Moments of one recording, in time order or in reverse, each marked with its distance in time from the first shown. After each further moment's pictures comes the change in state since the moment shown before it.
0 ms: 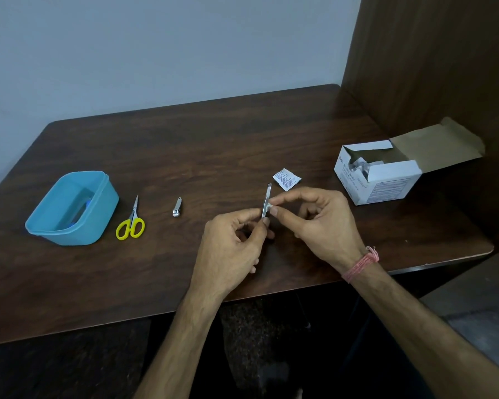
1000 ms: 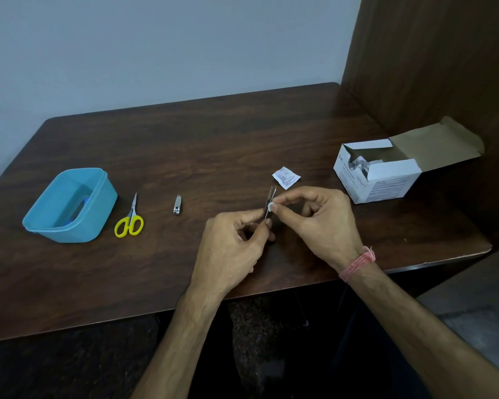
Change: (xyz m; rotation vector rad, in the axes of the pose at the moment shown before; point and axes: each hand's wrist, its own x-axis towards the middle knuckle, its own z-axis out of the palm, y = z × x) left_hand 0.000 0.000 0.000 0.071 -0.018 0.024; right_hand -0.001 0.001 -0.001 -0.084 0.041 0.035
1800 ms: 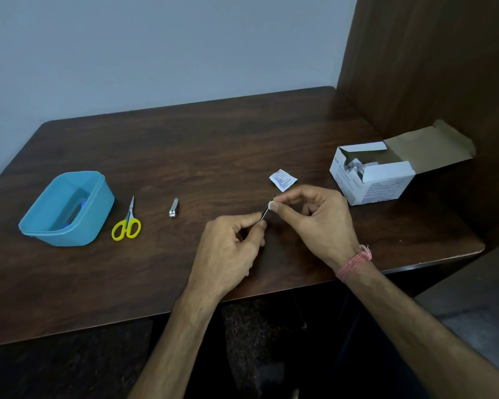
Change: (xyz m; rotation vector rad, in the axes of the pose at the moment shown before) left_hand 0.001 0.003 -0.002 0.018 0.002 -0.014; right_hand 0.004 0.007 0.001 0.055 0.018 0.034
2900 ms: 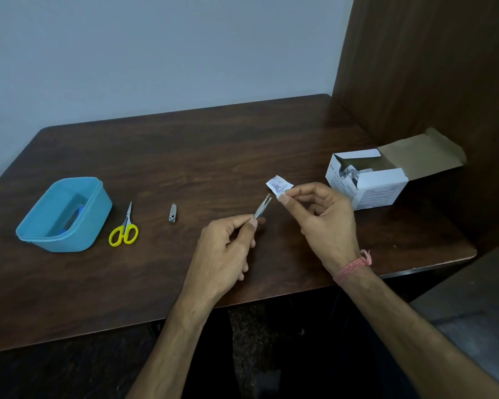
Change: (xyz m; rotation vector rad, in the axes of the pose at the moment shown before) left_hand 0.002 -0.003 -0.001 -0.120 -0.004 -0.086; right_hand 0.006 0.011 0.000 0.139 0.176 0.058
